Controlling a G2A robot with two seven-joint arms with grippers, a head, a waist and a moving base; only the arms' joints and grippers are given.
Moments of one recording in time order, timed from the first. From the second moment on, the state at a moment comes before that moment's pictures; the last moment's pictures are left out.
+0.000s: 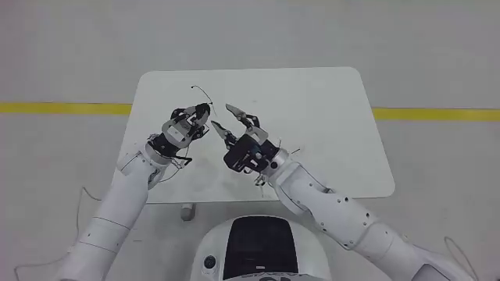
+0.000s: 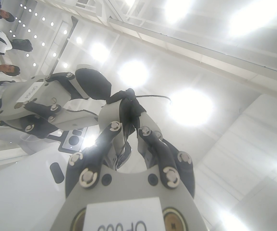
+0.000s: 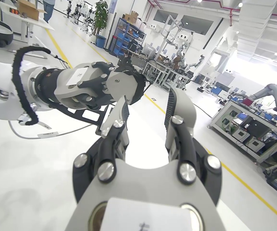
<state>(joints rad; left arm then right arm) 1.31 -1.09 -1.23 -1.40 -1.50 0.34 -1.05 -1.16 -1.22 0.64 -1.70 -1.57 0.14 -0.20</state>
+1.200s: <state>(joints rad) 1.31 -1.09 -1.23 -1.40 -1.50 0.34 -1.05 -1.14 -1.25 0.62 -1.67 -1.57 0.15 -0.20</state>
